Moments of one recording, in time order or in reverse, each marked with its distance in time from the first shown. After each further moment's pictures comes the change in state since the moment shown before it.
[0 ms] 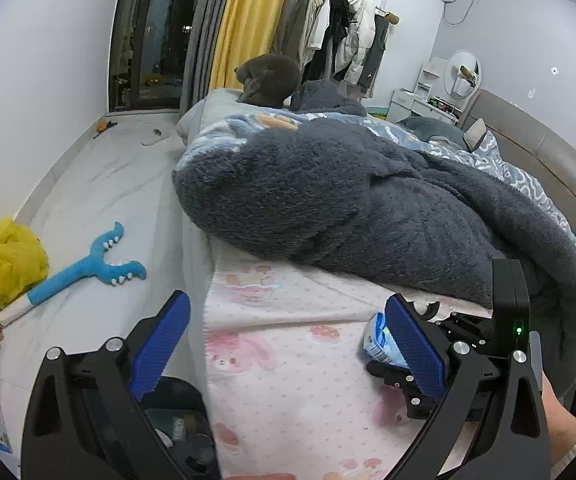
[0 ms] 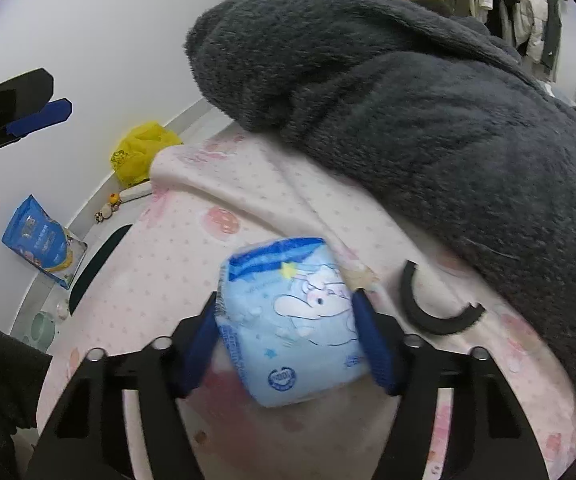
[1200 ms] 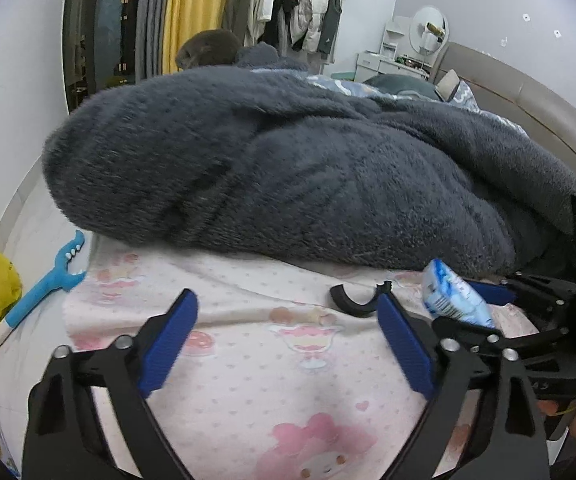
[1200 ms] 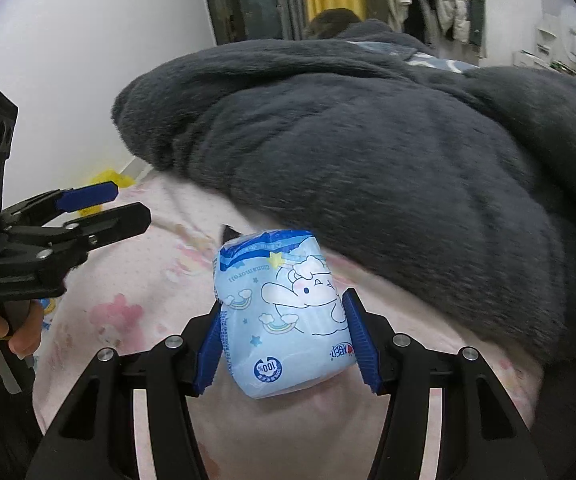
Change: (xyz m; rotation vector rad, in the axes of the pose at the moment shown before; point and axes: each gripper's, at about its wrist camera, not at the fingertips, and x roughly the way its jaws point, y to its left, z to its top) left arm 0.077 -0.106 -0.022 0.141 0.083 -0.032; right arm -0.083 -0.091 -0.043 0.179 -0.098 -0.123
